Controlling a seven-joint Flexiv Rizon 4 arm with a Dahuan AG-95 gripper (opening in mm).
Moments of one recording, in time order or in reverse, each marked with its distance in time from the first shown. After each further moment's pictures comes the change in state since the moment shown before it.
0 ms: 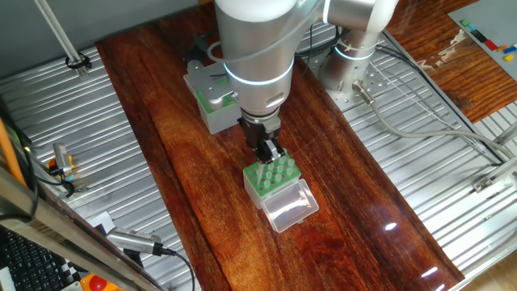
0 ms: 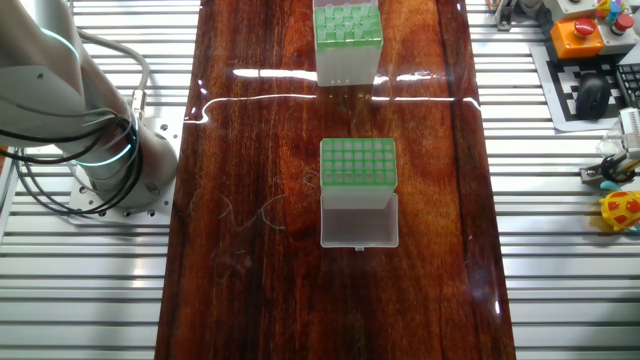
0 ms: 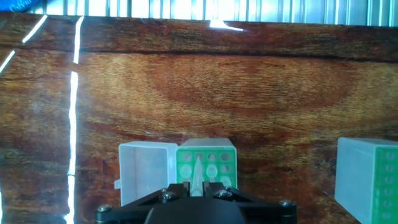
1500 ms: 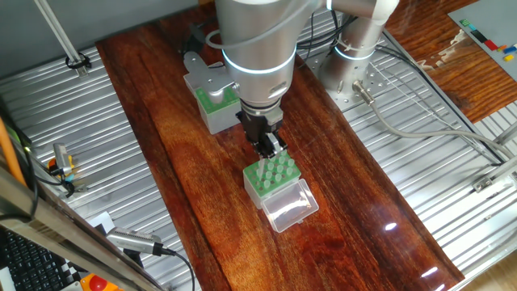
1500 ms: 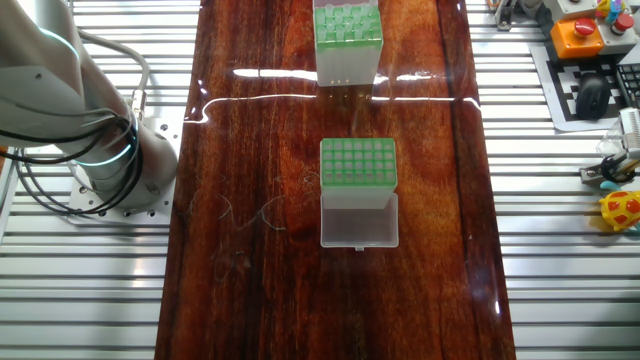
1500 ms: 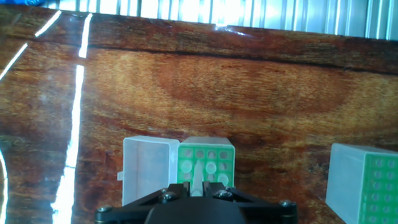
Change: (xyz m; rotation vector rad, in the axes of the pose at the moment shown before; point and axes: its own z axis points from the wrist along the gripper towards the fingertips) arm 0.000 0.001 -0.017 0.006 -0.011 -0.051
